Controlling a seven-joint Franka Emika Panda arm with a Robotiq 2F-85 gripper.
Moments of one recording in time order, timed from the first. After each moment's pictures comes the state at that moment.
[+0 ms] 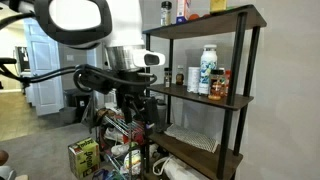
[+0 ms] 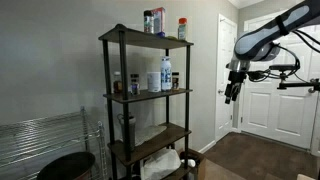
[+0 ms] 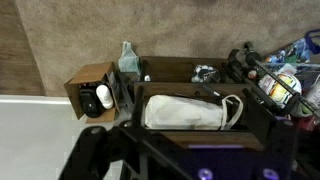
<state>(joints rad) -0.10 -0.51 -0.31 -2.49 -0.10 2.17 -0.38</state>
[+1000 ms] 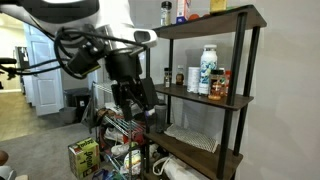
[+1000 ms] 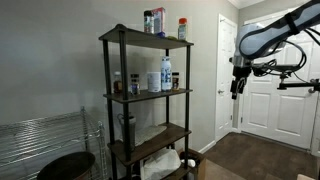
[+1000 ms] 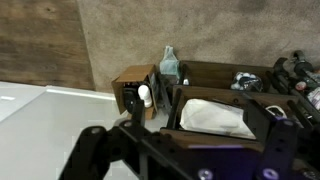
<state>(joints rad) -0.21 -0.59 -0.21 -2.51 -0.30 2.15 -0.27</state>
